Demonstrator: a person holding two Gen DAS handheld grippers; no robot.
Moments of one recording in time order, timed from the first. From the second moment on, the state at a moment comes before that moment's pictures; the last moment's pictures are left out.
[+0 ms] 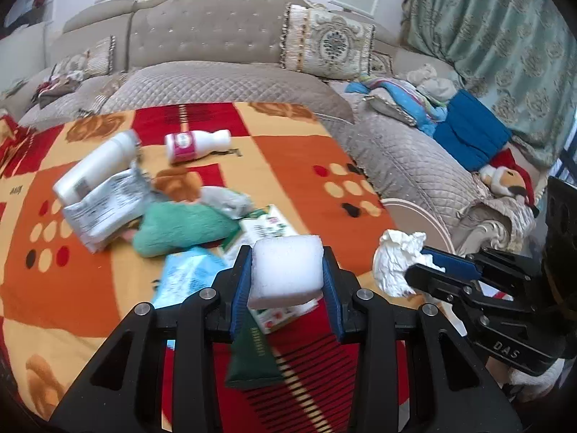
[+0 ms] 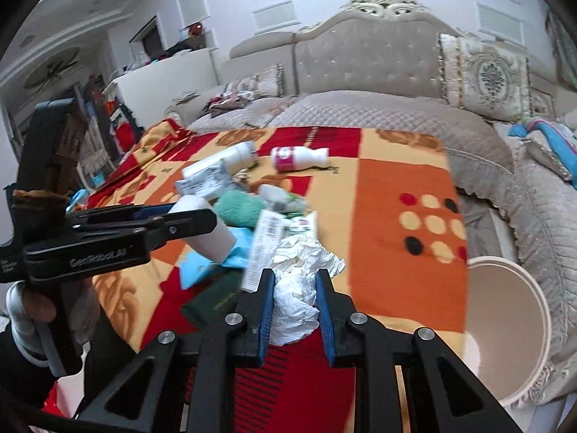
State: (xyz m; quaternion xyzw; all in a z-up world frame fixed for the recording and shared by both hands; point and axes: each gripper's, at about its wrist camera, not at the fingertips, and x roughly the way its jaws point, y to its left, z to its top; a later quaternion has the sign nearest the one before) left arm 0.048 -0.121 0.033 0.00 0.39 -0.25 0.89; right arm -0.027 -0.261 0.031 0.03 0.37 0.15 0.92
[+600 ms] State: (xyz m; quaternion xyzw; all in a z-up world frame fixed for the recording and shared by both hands) left arm 0.039 -0.229 0.028 0.04 0.40 -0.31 0.86; right arm -0.045 -0.364 0.025 0.07 0.36 0.05 0.93
